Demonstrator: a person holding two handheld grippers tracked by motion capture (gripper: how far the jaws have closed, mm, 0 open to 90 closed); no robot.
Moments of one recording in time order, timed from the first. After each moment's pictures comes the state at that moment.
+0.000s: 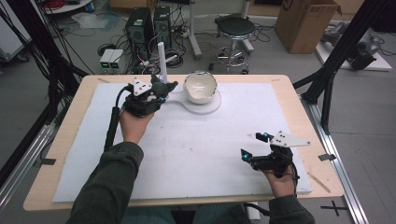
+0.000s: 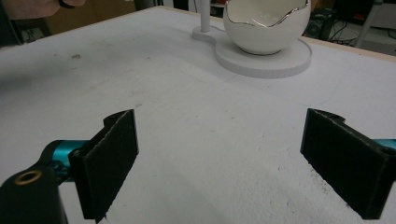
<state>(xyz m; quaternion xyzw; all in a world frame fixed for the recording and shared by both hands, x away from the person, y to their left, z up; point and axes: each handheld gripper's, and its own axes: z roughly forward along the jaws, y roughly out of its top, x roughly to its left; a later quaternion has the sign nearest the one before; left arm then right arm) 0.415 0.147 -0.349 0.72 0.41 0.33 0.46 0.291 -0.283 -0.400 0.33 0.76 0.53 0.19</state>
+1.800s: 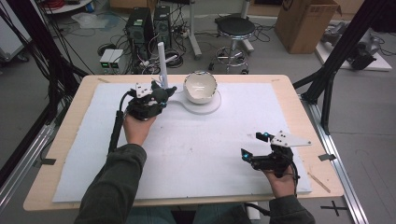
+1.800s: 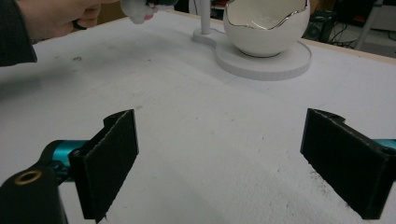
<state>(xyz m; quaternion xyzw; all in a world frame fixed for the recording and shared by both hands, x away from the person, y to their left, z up) 0.426 0.149 -0.378 0.71 0.45 0.30 0.44 0.291 -0.283 -0.399 0.33 0.76 0.53 0.19</state>
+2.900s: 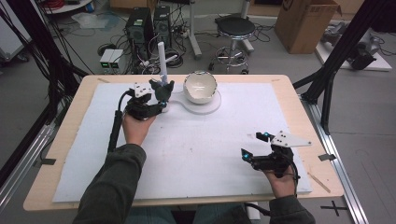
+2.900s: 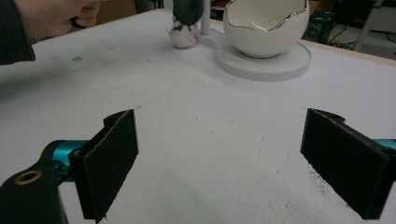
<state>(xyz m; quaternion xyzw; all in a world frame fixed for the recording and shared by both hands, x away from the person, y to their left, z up) 0.424 0.151 -0.375 0.71 0.45 0.30 0.45 0.291 -0.284 -0.398 0.33 0.76 0.53 0.19</state>
